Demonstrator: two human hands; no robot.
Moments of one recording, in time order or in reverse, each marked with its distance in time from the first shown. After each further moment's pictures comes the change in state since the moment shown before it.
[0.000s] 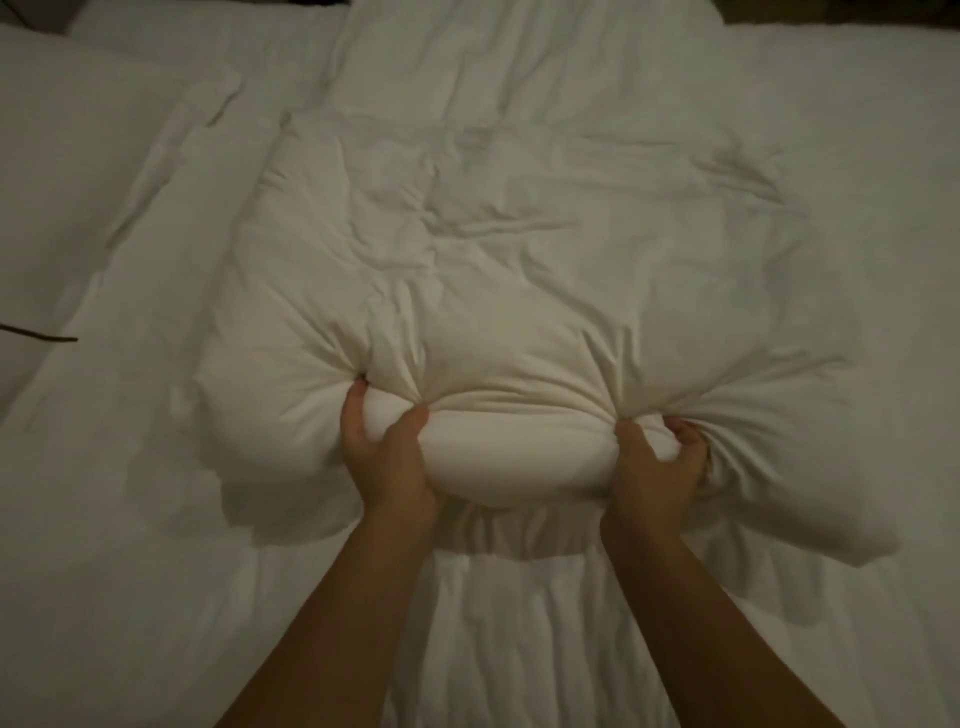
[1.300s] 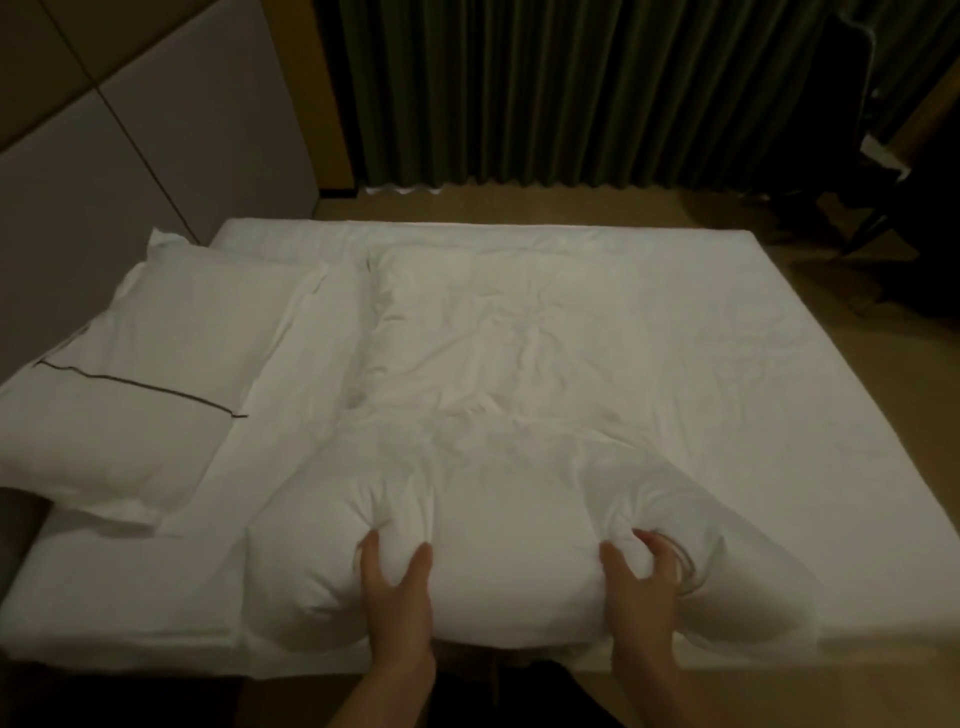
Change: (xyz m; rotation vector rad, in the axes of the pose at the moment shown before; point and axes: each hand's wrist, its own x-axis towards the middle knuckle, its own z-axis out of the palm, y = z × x) left_hand -0.269 0.182 -0.226 0.259 -0.148 -0.024; right_hand -0.292 -0.166 -0.231 -0.227 -0.122 -0.111
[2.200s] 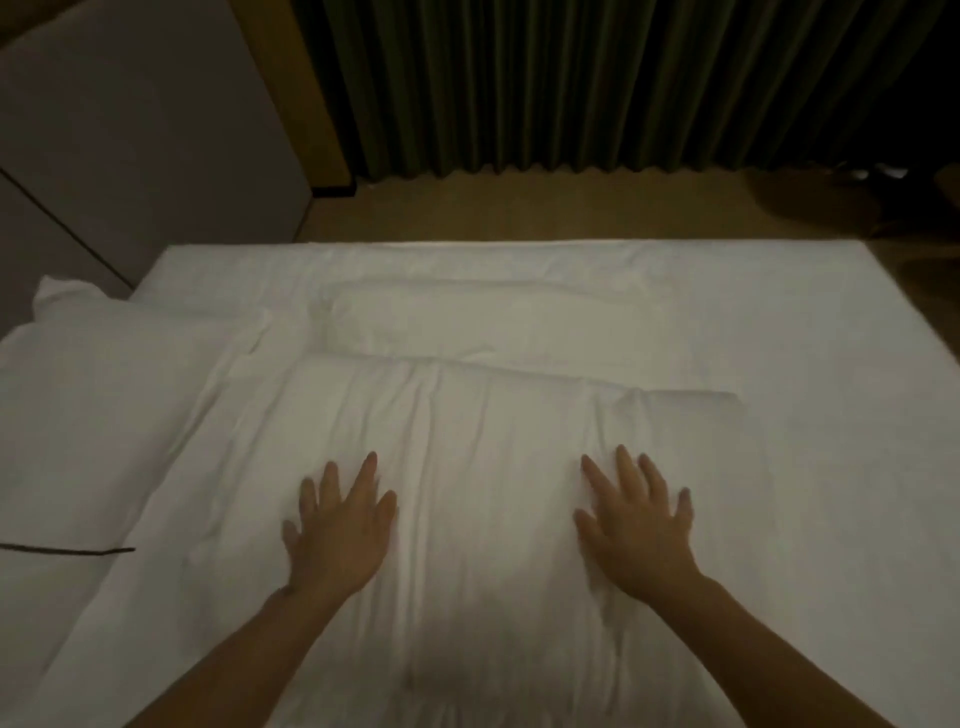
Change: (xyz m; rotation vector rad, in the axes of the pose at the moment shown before) left_hand 0.321 0.105 0.266 1.384 -0.160 0.317; right_hand 0.416 -0.061 0.198 -1.308 -0.513 -0.563
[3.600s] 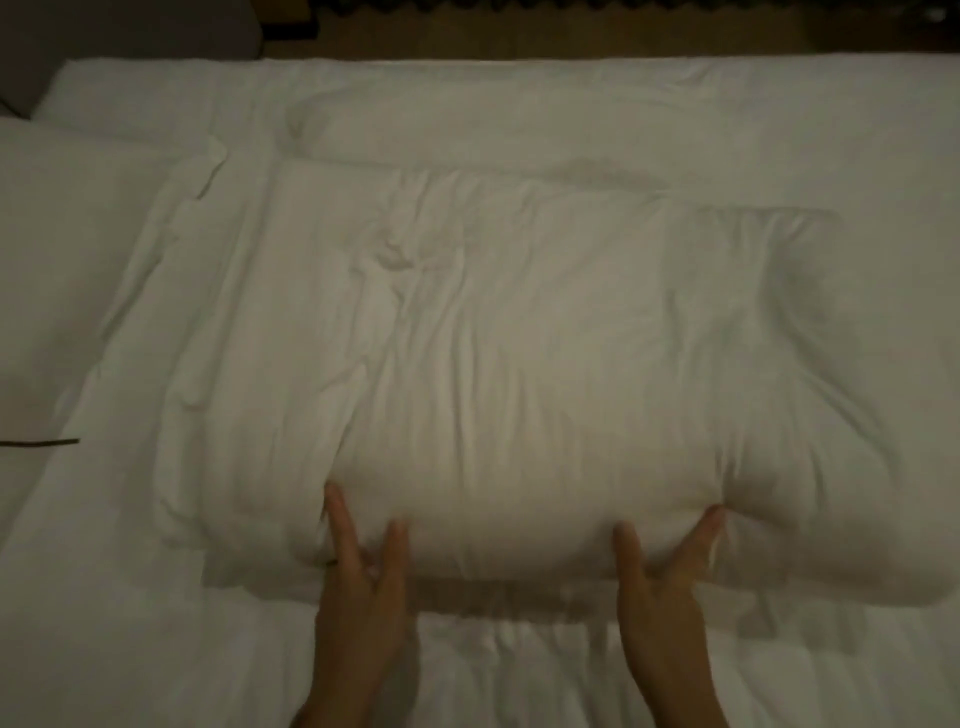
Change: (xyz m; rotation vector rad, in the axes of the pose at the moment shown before) left_hand -0.057 -0.127 0.180 -0.649 0.077 -0.186; right_hand -0.110 -0.083 0.193 1.017 0.189 0.646
